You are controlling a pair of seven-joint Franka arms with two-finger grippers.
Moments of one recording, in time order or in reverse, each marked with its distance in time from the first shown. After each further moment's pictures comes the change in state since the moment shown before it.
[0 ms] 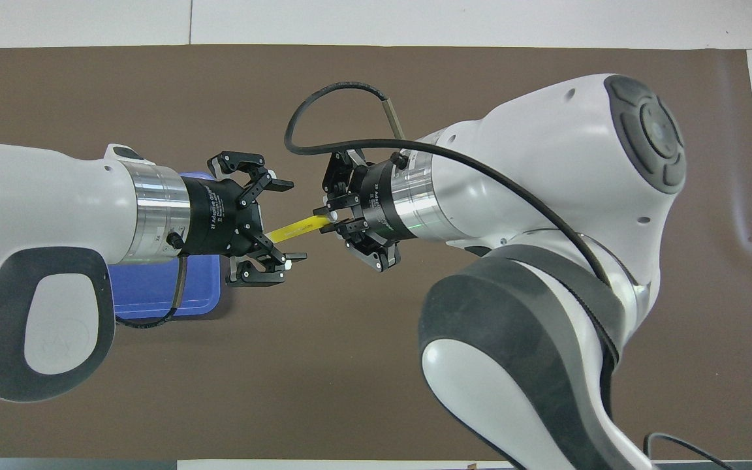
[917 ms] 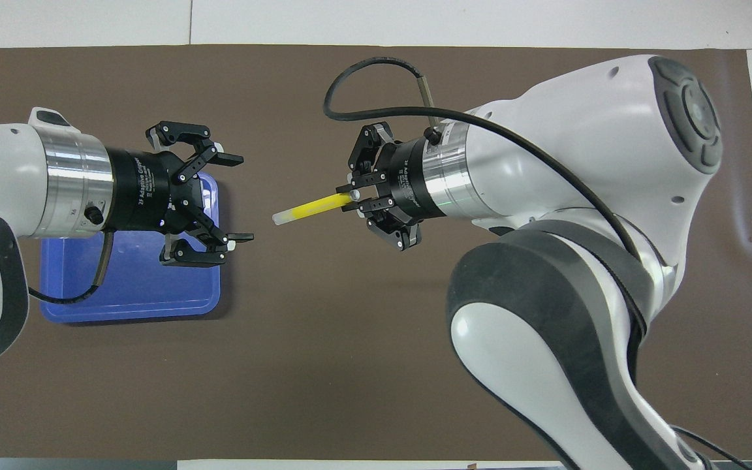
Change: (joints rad) left arm 0.110 0.007 0.000 0.071 0.011 -0.099 0.106; right arm -0.005 0.000 -0.044 -0.004 0.005 0.010 0.000
